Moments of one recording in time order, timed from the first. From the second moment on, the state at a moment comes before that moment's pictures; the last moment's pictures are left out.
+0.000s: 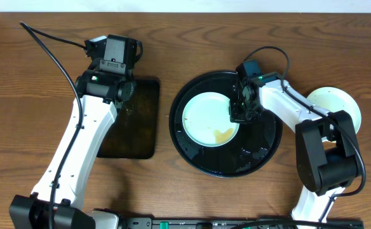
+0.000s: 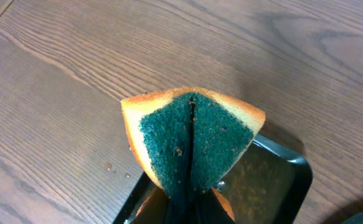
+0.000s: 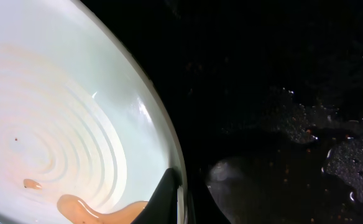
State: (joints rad) left arm -0.22 1.51 1.36 -0.86 -0.51 -0.53; right arm 0.33 1.98 1.28 -0.82 -0.16 0.33
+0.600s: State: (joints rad) left arm -0.18 1.64 1.36 -0.96 -0.02 -0.28; right arm 0.33 1.98 1.28 -0.82 -0.16 0.33
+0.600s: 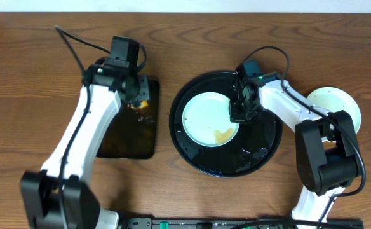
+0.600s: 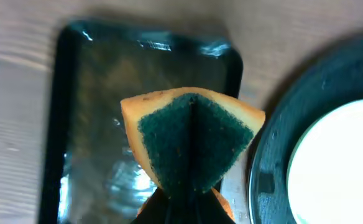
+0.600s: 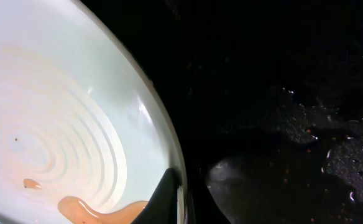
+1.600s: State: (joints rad) left arm -0.38 1.74 1.36 -0.77 0.36 -0.30; right arm 0.33 1.98 1.28 -0.82 -0.16 0.33
